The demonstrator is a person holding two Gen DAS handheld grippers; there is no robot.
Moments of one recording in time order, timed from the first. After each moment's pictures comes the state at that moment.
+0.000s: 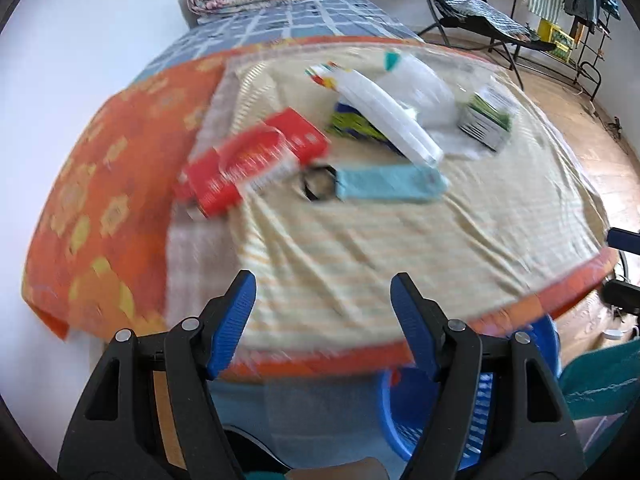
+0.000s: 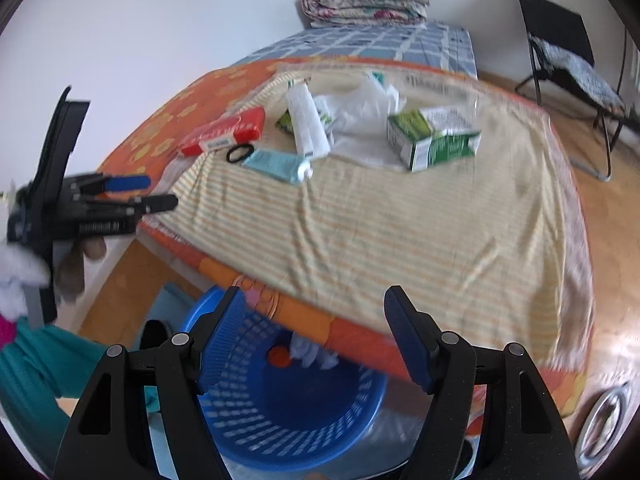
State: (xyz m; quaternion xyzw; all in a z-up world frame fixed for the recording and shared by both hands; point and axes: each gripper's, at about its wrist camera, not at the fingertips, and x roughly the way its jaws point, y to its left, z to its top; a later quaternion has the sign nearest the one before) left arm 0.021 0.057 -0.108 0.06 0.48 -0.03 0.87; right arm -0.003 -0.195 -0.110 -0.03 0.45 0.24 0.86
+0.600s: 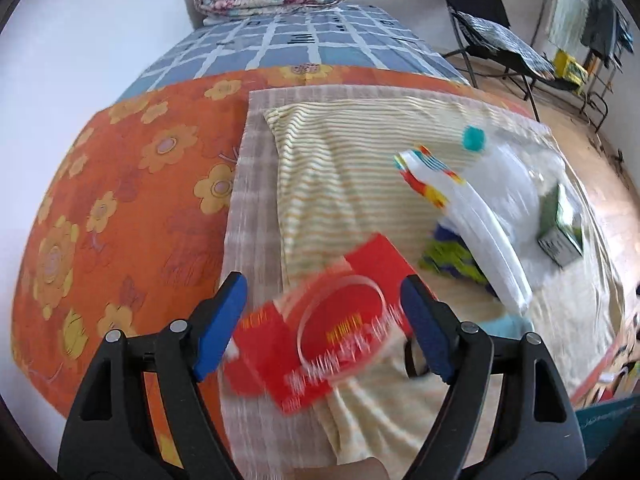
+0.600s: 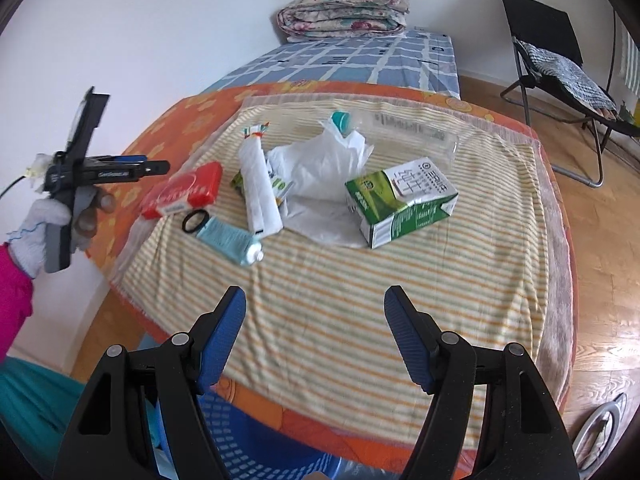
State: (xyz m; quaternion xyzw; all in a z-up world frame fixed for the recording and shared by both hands) left arm 0.180 0.130 -0.102 0.01 0.48 -0.04 0.88; right arm 0.083 -0.208 -0.088 0.00 0.45 0.21 0.87
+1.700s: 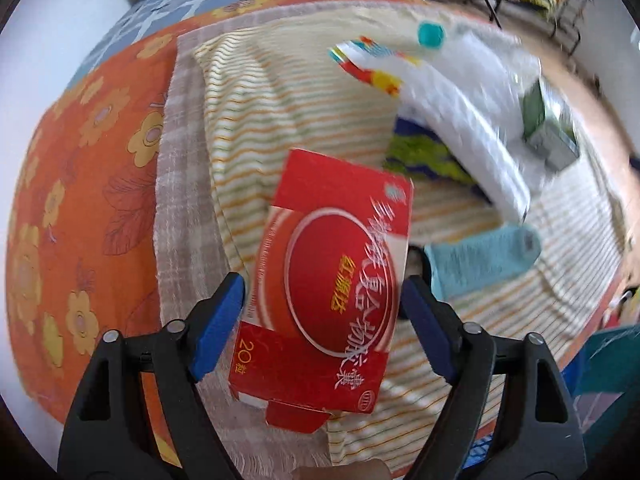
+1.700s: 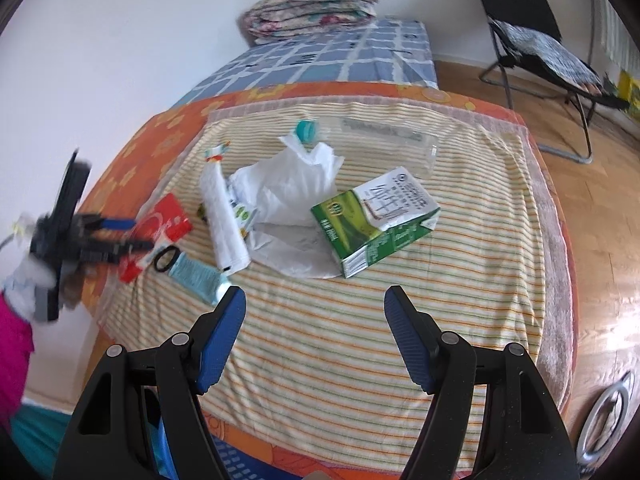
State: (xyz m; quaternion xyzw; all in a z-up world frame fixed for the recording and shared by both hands) left arm 0.161 0.093 -0.149 0.10 0.56 -0.11 0.81; right arm 0.131 -0.222 -0.094 0.05 0.48 0.15 0.87
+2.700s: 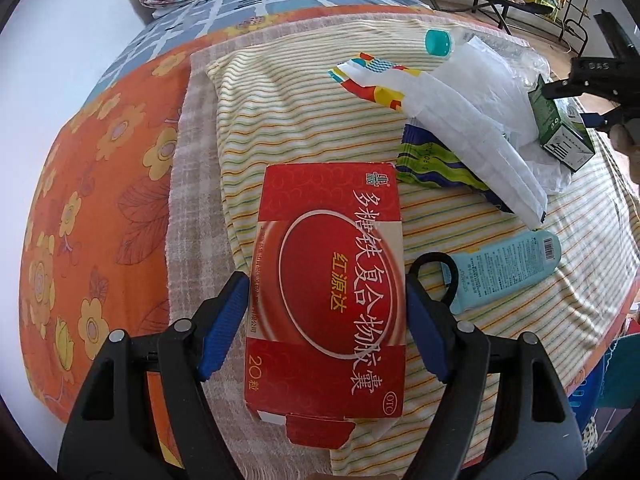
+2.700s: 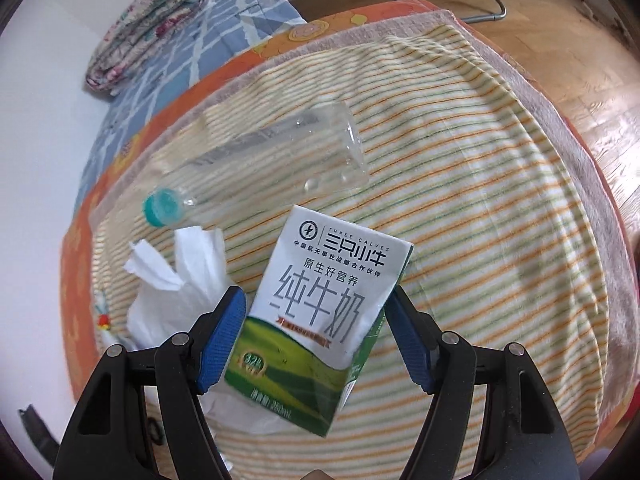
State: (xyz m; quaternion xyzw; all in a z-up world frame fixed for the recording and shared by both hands) left arm 0.162 0.091 -0.149 0.11 0.53 -0.08 0.84; right arm 0.267 -0.238 -0.162 0.23 0.55 -0.03 0.80
